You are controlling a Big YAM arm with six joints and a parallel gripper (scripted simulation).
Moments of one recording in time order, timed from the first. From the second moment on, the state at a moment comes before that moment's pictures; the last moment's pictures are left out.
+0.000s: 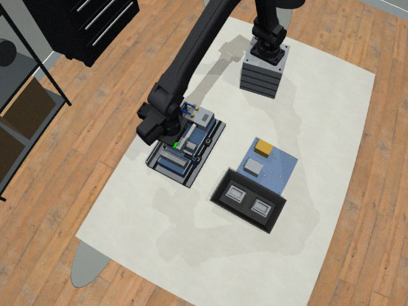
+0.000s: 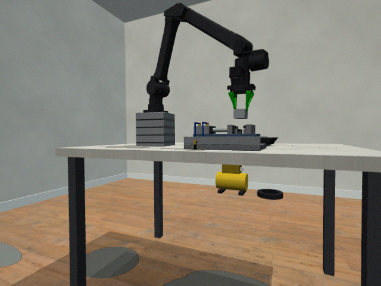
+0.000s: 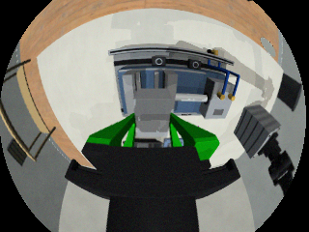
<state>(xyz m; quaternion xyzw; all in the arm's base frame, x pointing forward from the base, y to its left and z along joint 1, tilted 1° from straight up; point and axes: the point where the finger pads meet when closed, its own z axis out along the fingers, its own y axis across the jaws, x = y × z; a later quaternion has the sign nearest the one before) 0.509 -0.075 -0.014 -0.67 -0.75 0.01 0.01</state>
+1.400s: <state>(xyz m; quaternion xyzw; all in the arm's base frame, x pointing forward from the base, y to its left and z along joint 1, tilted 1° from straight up) 0.514 -0.075 -0.009 -0.67 -0.75 0.01 0.00</state>
